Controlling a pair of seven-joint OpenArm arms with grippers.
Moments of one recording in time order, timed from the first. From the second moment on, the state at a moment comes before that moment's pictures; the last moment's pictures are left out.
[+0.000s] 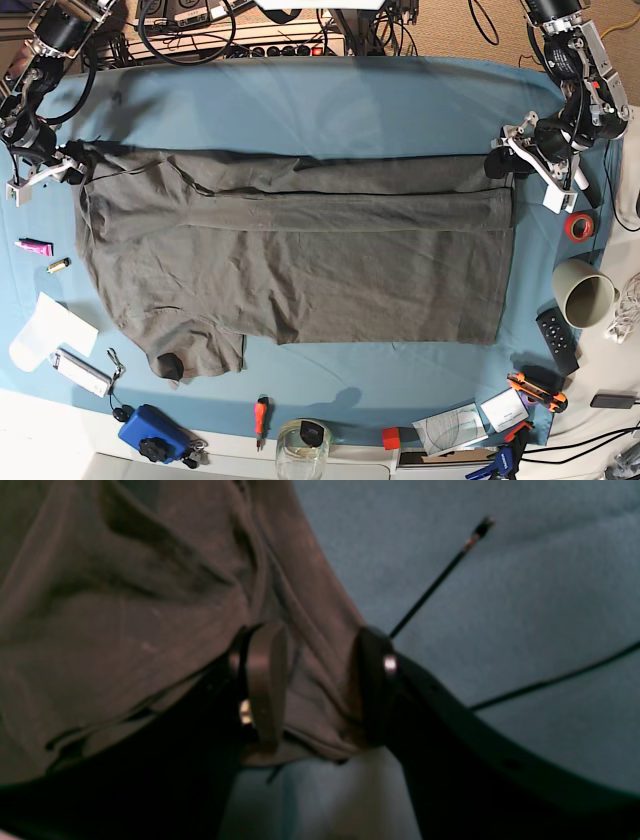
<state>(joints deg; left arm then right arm) 11.5 -9.1 -30.1 95.3 -43.3 -30.4 68.2 -5.8 27.2 43.2 75.0 35.3 24.4 -63.4</state>
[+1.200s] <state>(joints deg) 11.5 -9.1 -30.1 95.3 -43.1 -30.4 68.2 -7.1 27.1 44.7 74.0 41.1 28.3 -64.0</state>
